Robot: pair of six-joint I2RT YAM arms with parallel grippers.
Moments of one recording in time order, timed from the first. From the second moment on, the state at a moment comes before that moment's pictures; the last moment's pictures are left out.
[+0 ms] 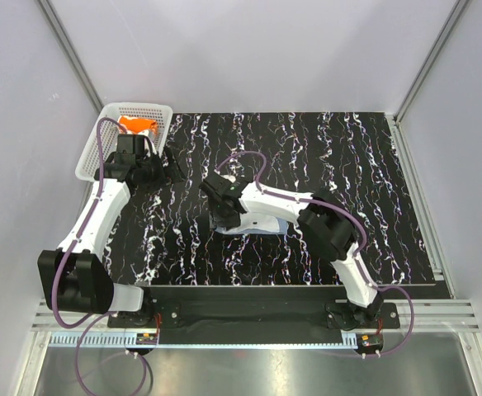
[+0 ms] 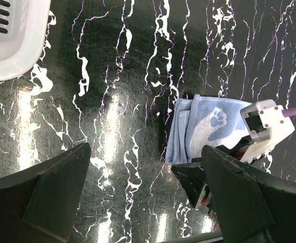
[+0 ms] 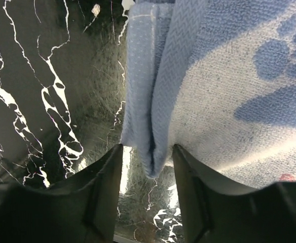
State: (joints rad) left arm -0.07 1.35 1.16 -0.66 0.19 -0.41; right arm 0.95 2.18 1.70 -0.67 0.06 0.80
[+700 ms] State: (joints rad) left arm -0.09 1.36 1.16 -0.66 0.18 -0.41; right arm 0.75 1.59 1.29 -0.55 0.08 0.81
